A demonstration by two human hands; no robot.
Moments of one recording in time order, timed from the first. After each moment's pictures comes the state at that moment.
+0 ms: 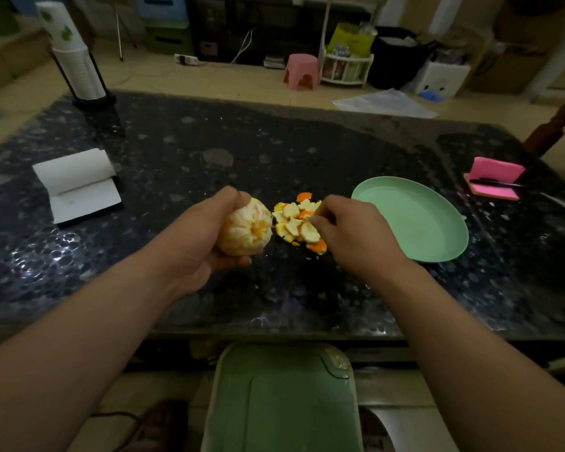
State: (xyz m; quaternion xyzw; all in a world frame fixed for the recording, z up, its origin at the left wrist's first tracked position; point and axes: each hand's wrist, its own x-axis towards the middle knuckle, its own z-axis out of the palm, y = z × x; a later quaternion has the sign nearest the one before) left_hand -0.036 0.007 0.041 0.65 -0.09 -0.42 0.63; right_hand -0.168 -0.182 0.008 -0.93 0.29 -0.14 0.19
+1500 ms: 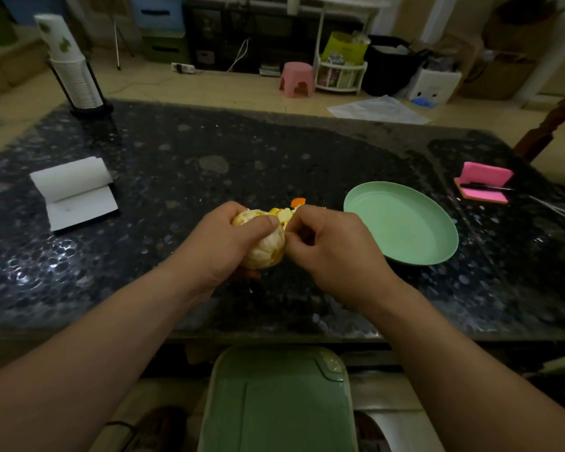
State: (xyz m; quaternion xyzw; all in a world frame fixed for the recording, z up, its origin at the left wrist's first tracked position) left_hand -0.044 -0.007 0.026 0.73 -0.23 -0.33 0.56; right_hand -0.184 -0.141 0.026 -0.93 0.19 -0.21 0.24
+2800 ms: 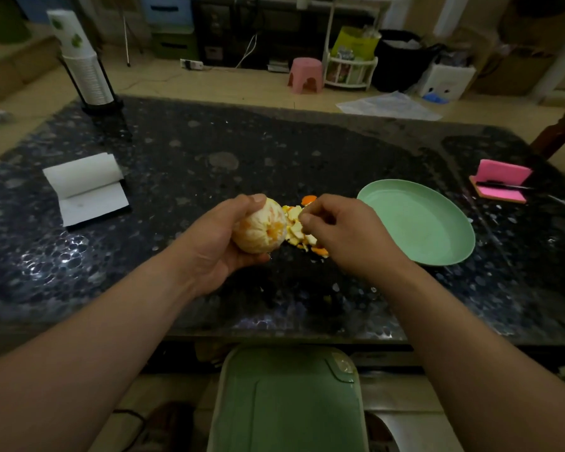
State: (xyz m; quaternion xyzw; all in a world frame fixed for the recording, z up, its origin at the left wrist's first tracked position) left_hand -0.035 -0.002 0.028 0.58 -0.09 -0.44 0.68; right_hand -0.163 -0.167 0.017 -0.88 0.27 -0.17 0.34
